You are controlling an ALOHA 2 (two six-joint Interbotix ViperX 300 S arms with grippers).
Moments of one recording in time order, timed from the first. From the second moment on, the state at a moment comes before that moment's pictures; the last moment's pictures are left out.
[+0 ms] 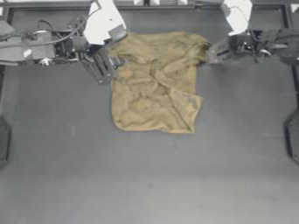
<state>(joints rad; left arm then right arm) 0.36 -0.12 0.45 0.38 0.54 -0.41 -0.73 0.07 0.79 -0.42 0.17 0.85</state>
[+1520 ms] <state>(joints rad) 0.36 -0.29 0.59 0.38 0.48 -0.42 -0.51 0.23 0.35 -0.42 0.29 0.84</state>
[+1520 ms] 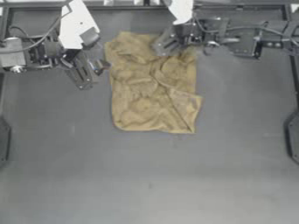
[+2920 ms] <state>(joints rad) 0.18 -0.32 0.64 0.37 0.46 -0.25 -0.25 -0.25 0.57 -0.27 0.57 0.40</state>
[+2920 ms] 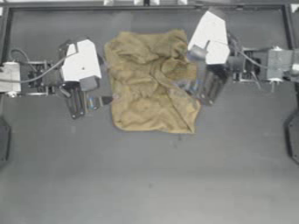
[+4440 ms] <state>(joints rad) 0.05 0.05 0.54 0.44 0.56 -0.22 -0.04 -0.09 0.67 -0.29 0.53 0.22</state>
